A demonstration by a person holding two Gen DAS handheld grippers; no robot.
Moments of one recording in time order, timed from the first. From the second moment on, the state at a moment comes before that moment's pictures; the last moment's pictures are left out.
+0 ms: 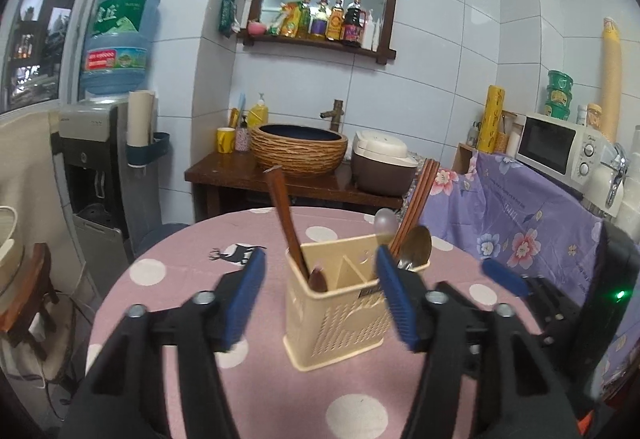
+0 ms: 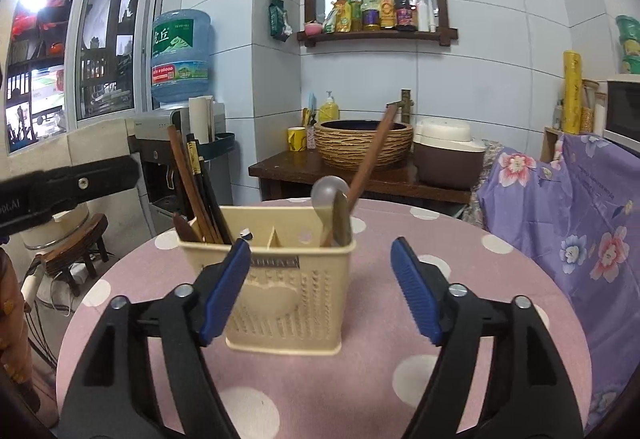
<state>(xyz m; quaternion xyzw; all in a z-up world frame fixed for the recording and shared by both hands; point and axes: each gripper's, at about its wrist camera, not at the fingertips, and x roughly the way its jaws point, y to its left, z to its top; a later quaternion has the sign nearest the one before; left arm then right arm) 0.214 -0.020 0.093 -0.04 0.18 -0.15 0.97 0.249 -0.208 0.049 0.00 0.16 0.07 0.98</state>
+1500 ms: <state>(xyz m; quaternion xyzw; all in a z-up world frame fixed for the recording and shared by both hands) -0.003 0.022 0.001 -0.07 0.12 -0.11 0.98 -0.025 -0.209 -0.001 0.01 0.08 0.09 0.99</state>
